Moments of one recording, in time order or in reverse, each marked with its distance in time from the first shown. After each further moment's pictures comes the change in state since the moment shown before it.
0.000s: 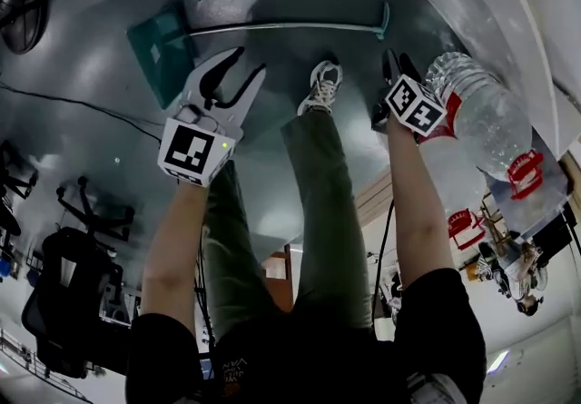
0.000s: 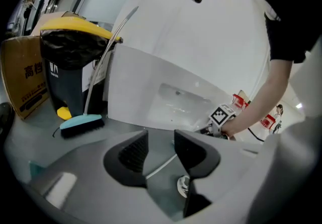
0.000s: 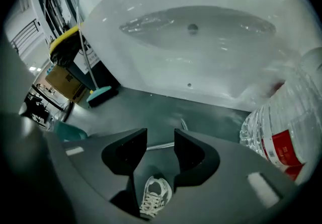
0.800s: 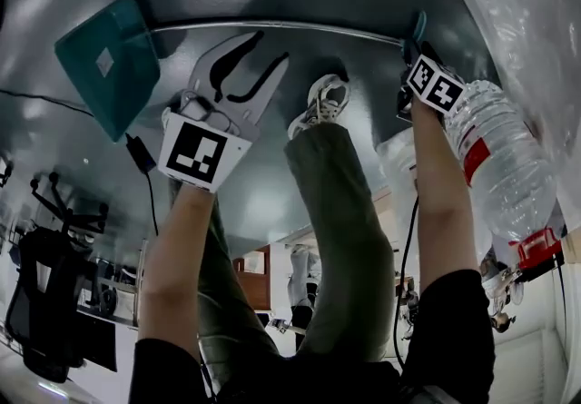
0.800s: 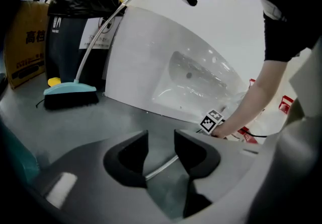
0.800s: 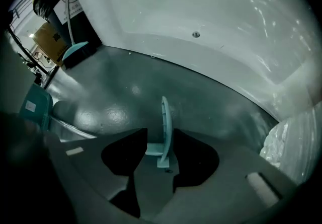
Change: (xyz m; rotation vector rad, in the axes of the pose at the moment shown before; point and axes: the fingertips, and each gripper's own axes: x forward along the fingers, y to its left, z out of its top) left arm 0.117 0.028 -0.109 -0.104 0.052 0.030; right arm 0.188 -0.089 -0.055 -0.220 0.202 -0.060
